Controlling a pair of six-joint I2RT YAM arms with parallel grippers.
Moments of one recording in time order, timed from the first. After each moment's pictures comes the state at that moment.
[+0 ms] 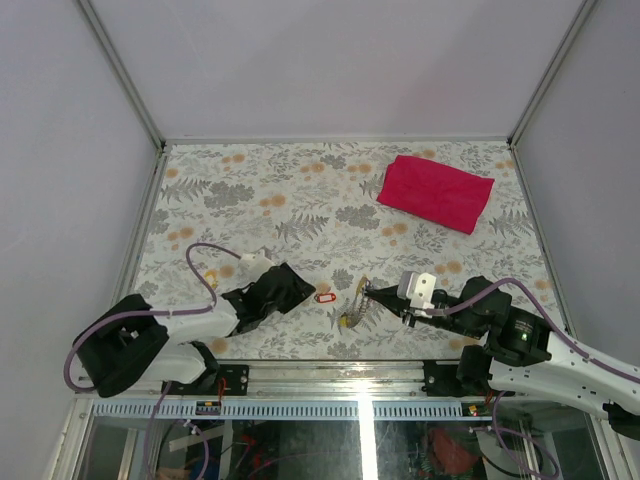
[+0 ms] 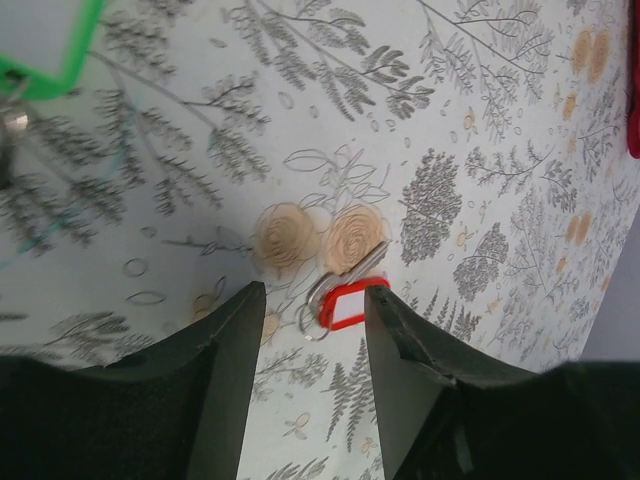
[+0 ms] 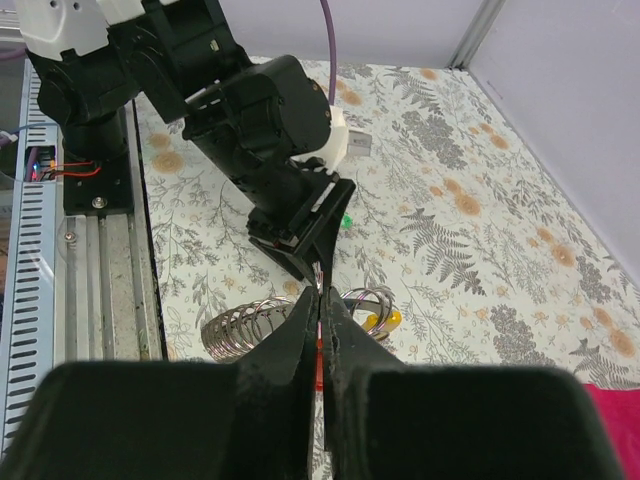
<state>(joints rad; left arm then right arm) -0.83 1.32 0.36 0.22 -0.24 -1.31 1.16 0.53 0.66 -0.22 -0.06 -0.27</state>
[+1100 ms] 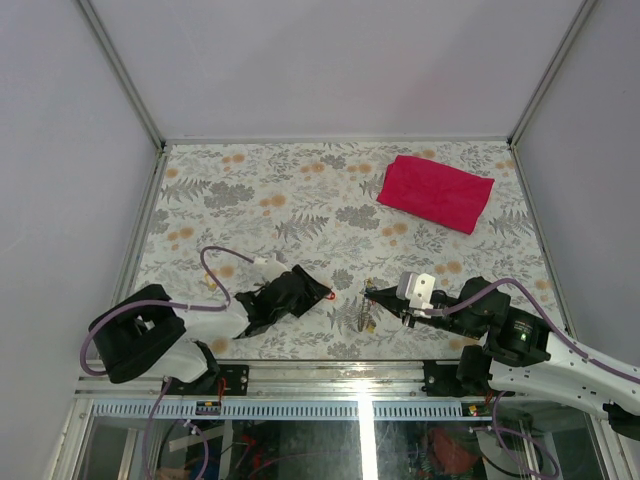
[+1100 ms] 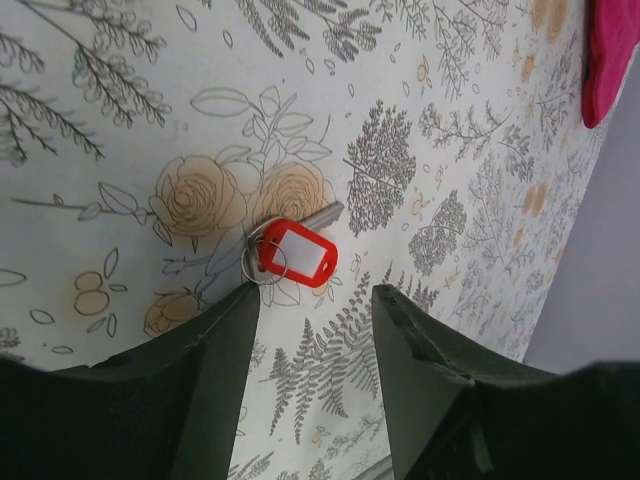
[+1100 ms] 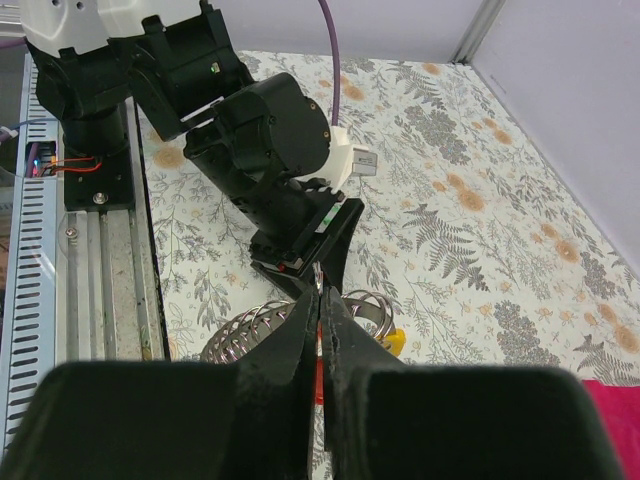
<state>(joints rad) -0.93 1.39 0.36 0.33 -0.25 -1.42 1.16 0.52 0.65 -0.22 -0.06 -0.27</state>
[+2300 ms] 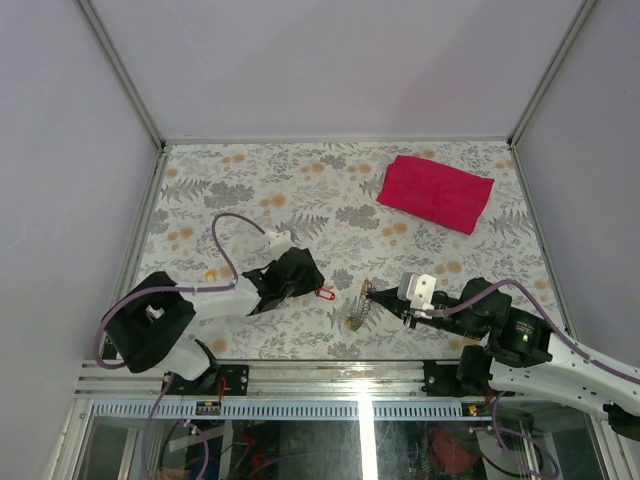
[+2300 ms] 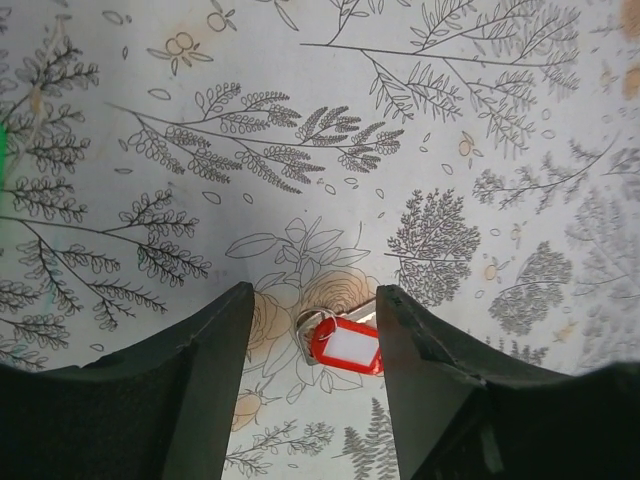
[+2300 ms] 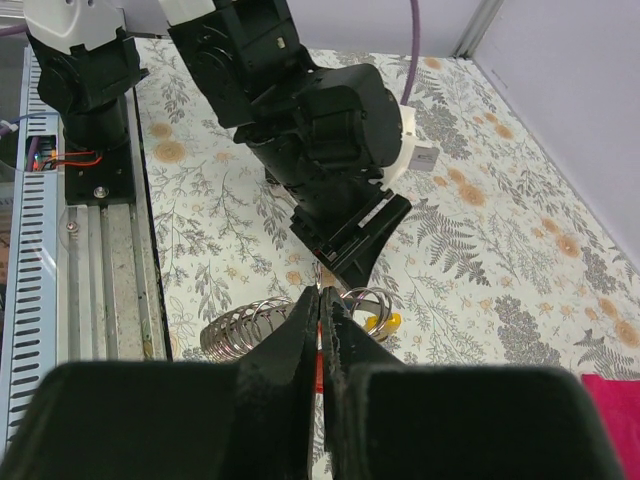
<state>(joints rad) -0.81 1.47 0.55 0.13 -0.26 -1.04 1.16 0.51 0.65 -0.24 -0.06 -0.27</state>
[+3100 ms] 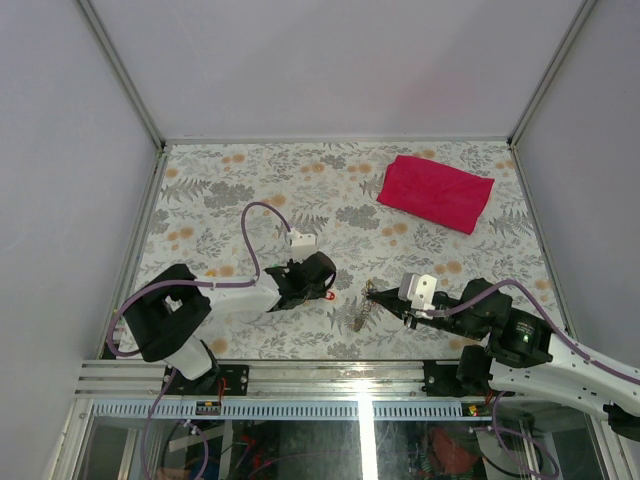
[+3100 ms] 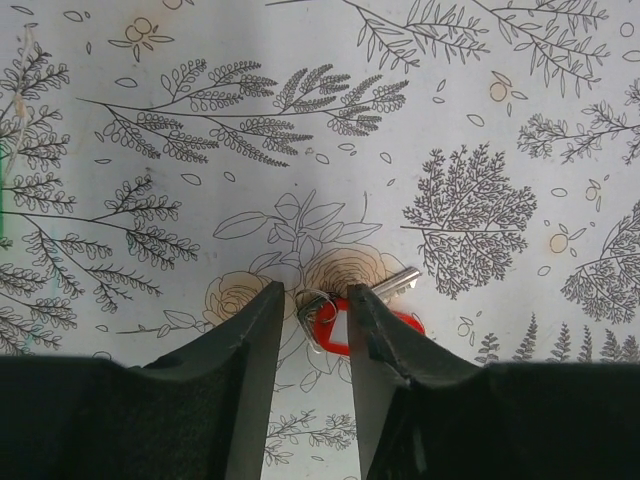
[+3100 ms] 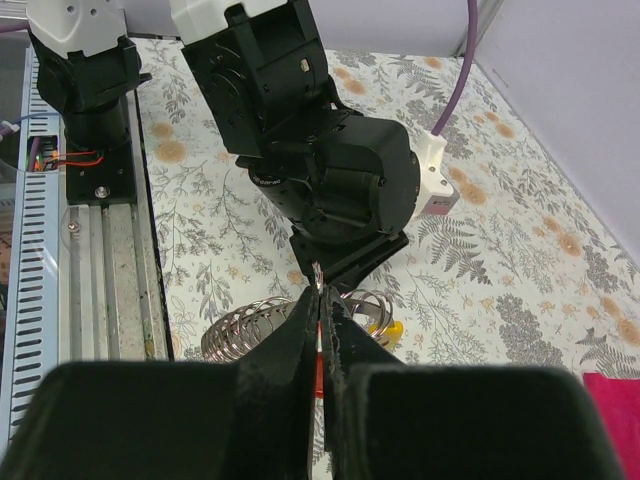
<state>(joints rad) -0.93 1.59 0.74 -0.13 -0.40 -0.89 1.16 0.50 0.64 -0.24 -0.06 -0.26</state>
